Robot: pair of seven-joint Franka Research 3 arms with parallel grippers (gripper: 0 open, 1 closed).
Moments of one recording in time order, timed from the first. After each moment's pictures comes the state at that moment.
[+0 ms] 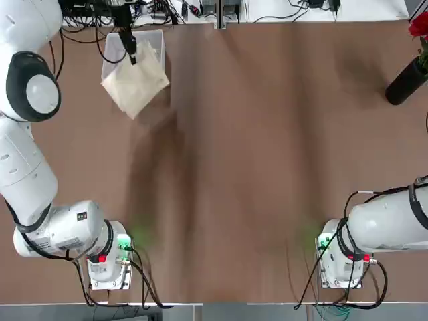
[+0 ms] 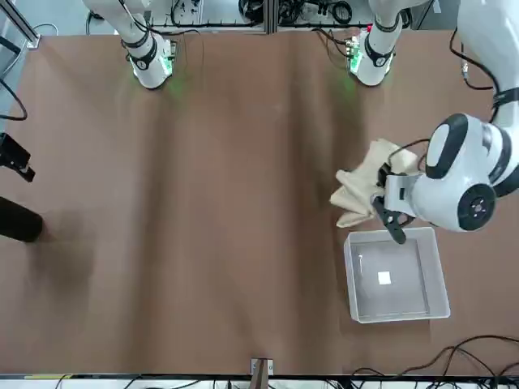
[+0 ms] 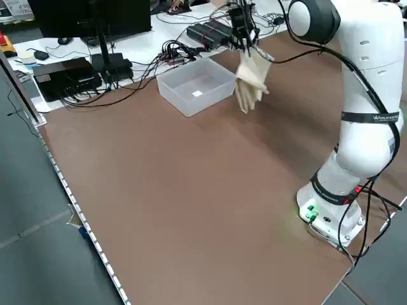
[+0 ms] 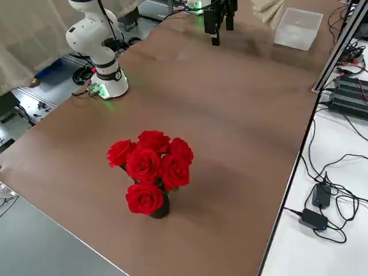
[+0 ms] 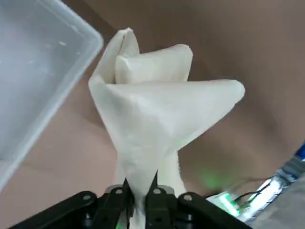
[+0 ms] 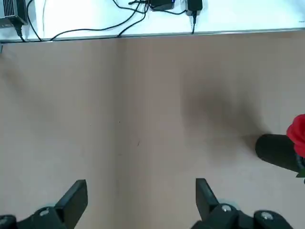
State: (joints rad) left arm 0.18 0.51 -0.50 -1.35 0.12 1.42 0.60; right arm -0.03 0.08 -0.05 -1.43 0.01 1.70 -0.04
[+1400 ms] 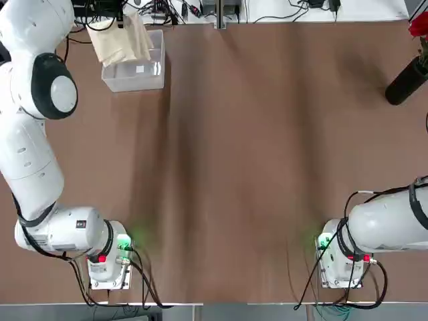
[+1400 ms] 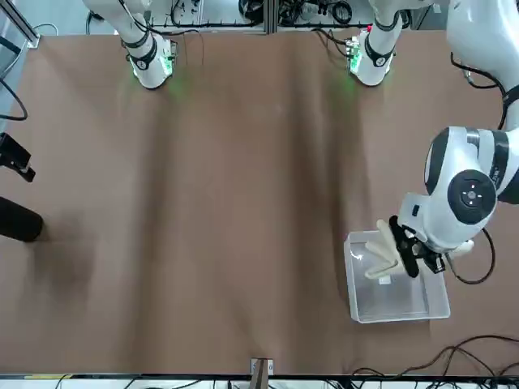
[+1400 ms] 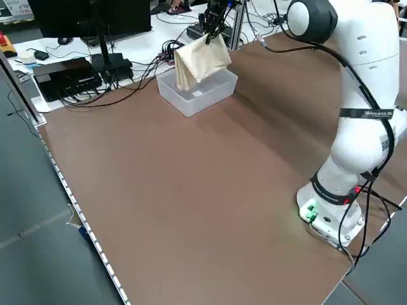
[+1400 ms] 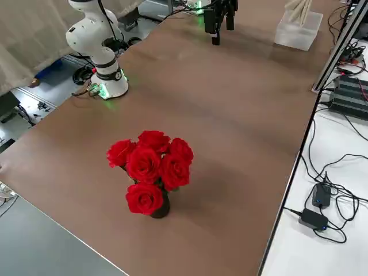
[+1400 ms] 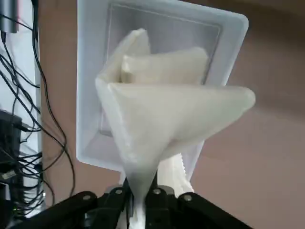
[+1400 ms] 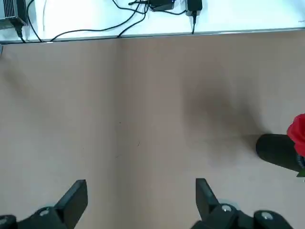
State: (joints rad) left arm -0.02 0.58 -0.28 -1.23 0.47 1.74 0.99; right arm -0.03 0.08 -0.05 -1.43 0.01 1.70 -0.03
